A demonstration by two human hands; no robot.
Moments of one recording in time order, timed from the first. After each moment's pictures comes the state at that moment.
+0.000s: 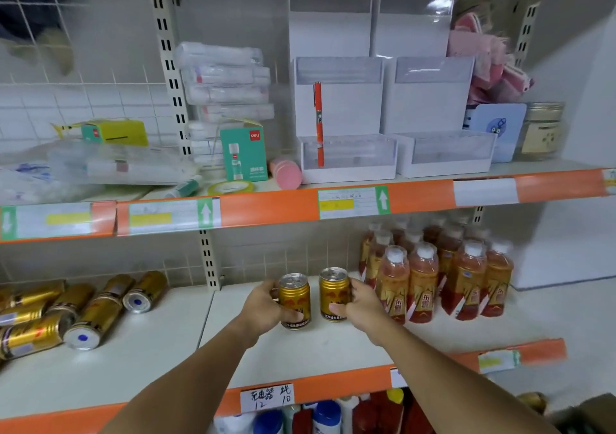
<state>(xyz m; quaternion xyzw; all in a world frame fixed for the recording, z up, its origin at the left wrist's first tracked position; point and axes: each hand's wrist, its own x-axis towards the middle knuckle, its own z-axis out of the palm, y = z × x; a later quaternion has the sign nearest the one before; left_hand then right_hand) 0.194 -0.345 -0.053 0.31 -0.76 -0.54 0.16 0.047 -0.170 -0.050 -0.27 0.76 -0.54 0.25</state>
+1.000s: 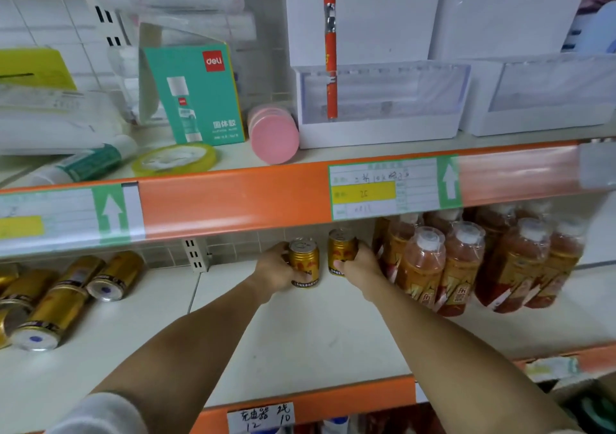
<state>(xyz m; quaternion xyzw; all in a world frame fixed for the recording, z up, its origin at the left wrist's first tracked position) 0.089 -0.415 -0.094 0.34 -0.75 -0.55 0.15 -0.050 -0.270 -0.108 -0.18 0.82 -0.50 0.19</state>
